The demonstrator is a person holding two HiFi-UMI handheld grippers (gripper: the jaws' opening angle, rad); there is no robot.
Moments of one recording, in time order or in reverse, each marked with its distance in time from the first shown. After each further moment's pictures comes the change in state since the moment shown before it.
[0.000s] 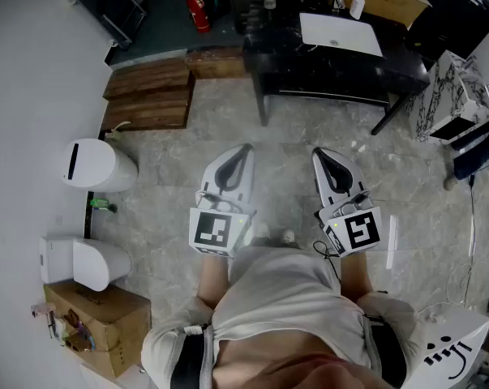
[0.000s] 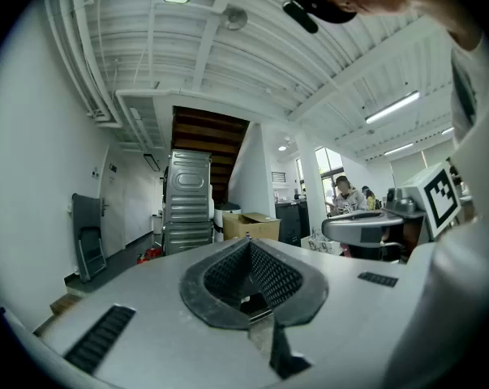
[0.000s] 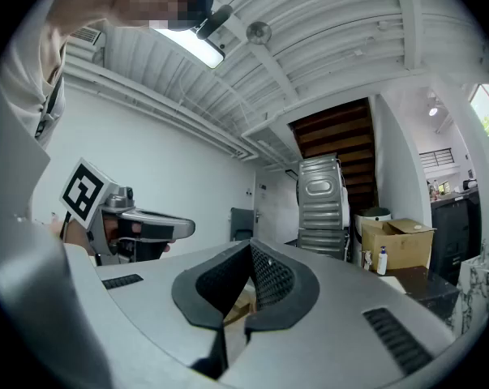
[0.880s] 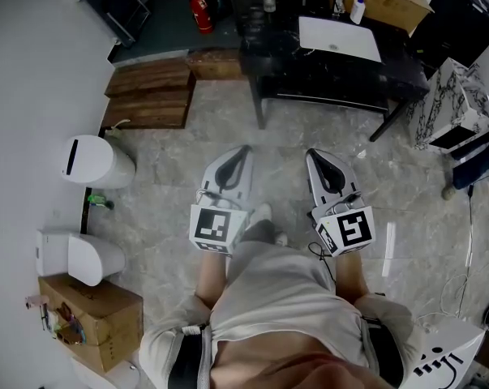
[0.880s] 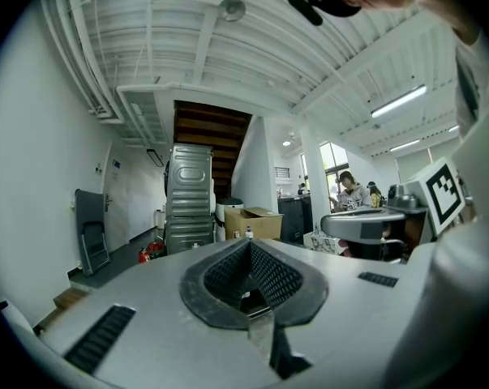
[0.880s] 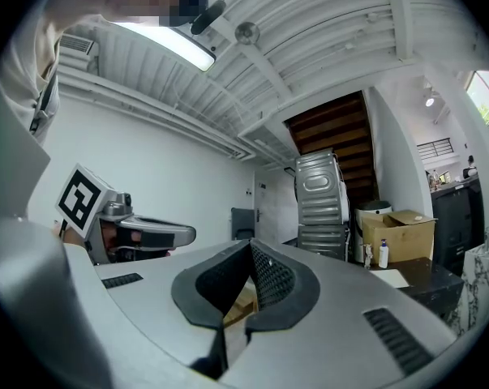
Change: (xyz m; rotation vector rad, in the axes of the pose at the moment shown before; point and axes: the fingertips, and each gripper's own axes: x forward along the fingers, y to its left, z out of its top) left arm 0.025 -0.027 -0.018 -0.010 0.040 0.024; right arm -0.010 -0.030 -0.017 0.053 0.007 0.006
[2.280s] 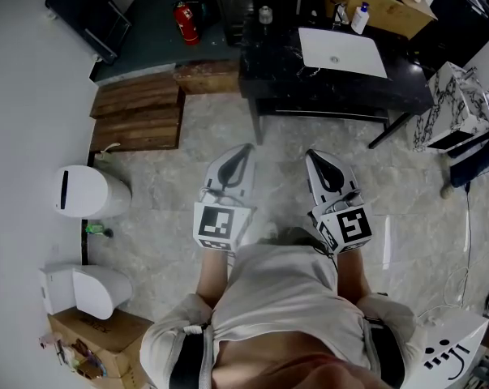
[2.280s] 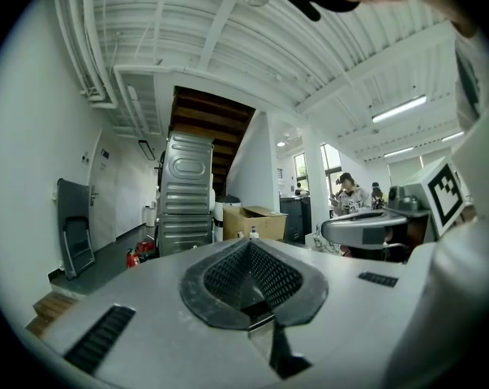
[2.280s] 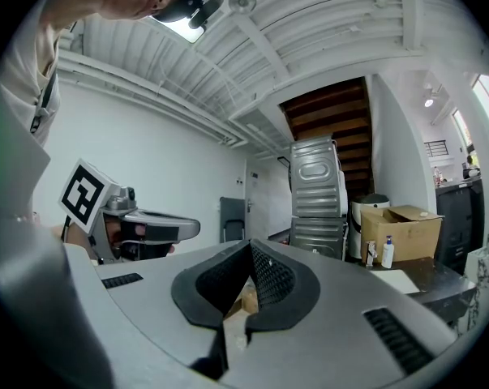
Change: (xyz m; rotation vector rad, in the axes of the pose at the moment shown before) left arm 0.117 0.122 -0.012 -0.022 0.006 -0.084; right arm 0.155 -0.038 -0.025 -0.014 0.070 -0.061
